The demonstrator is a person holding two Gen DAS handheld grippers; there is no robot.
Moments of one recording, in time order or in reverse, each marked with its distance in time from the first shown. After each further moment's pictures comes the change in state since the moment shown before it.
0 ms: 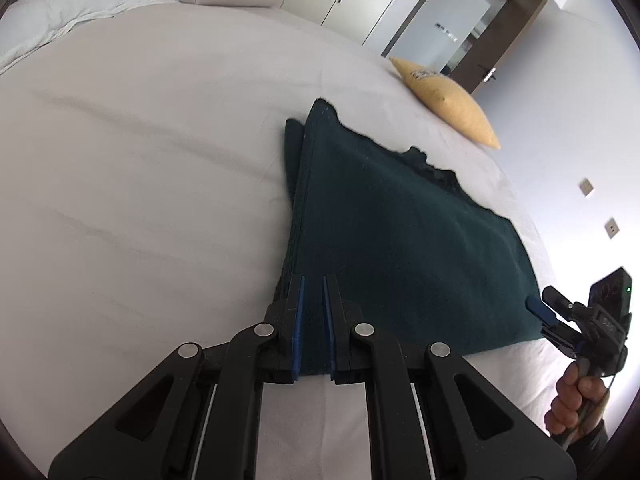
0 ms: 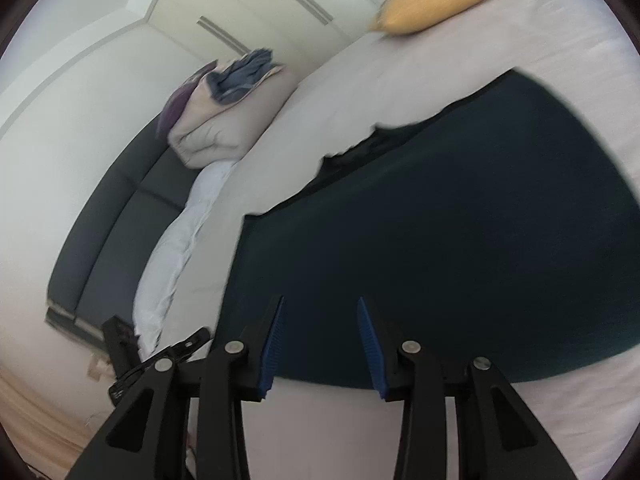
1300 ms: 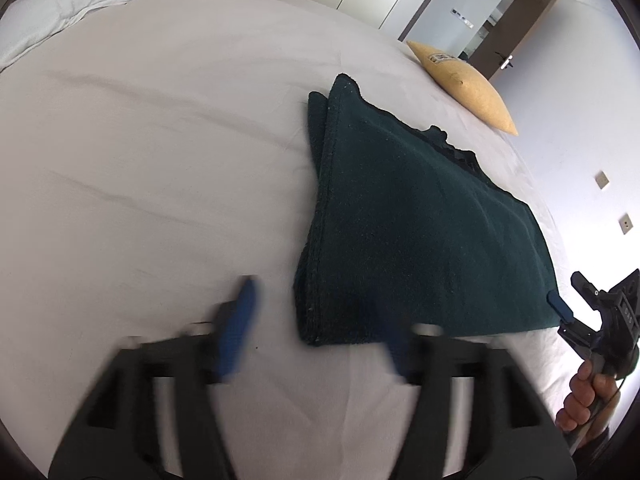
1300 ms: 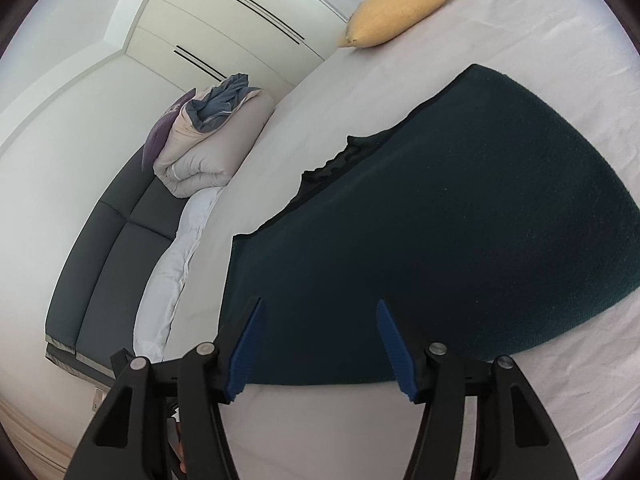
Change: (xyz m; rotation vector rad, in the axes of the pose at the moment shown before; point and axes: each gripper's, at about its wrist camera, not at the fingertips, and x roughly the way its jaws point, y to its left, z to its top) left arm -0.004 0.008 -0.015 -0.010 0.044 0.056; right arm -0.040 -0.015 -0.013 0.114 -0.148 -0.108
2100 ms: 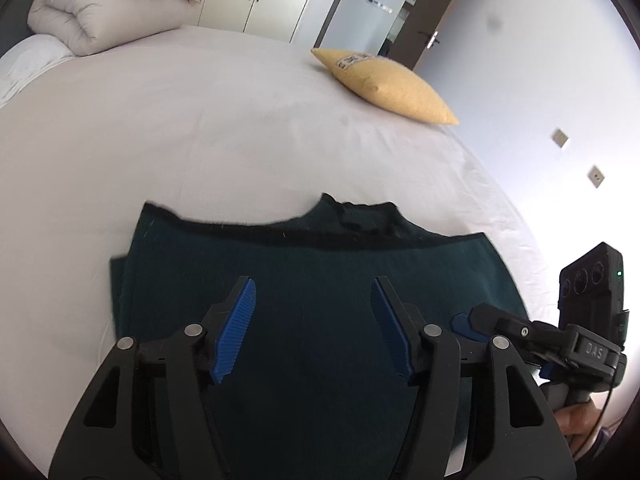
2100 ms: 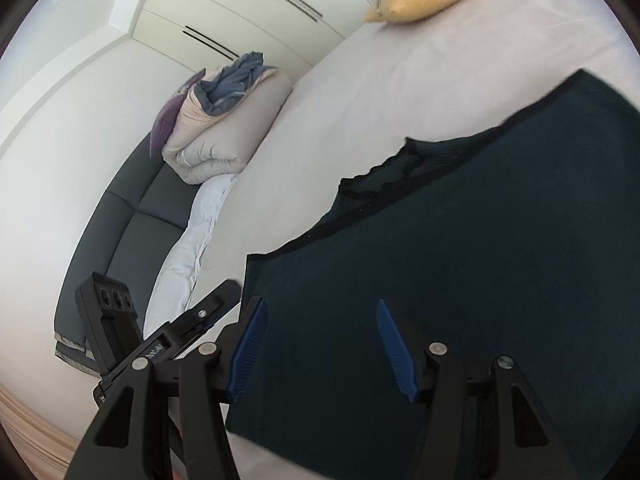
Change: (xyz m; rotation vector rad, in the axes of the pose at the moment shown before) left arm 0.087 -0.142 0.133 0.263 -0.027 -0.137; right arm 0.111 0.025 0.076 -0.010 0.129 0.084
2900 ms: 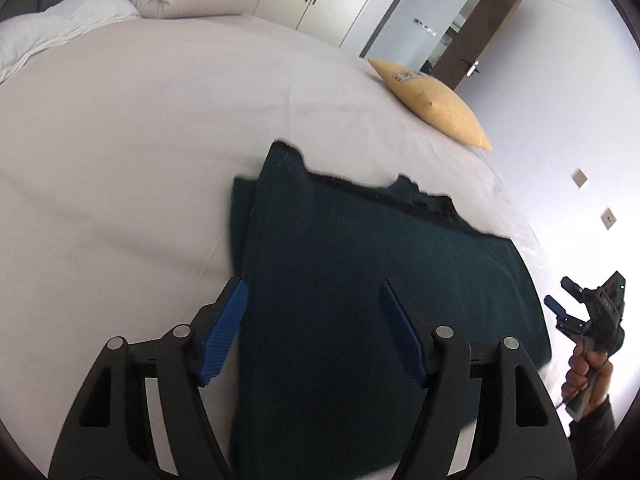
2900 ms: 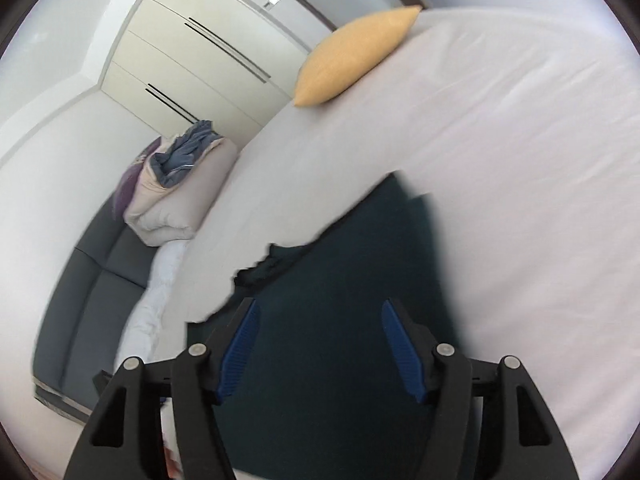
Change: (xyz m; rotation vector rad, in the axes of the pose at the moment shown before) left arm -0.056 0.079 -0.077 -0.164 -0.028 0.035; right arm -0.188 -0.109 0.000 0.022 -0.259 -0.219
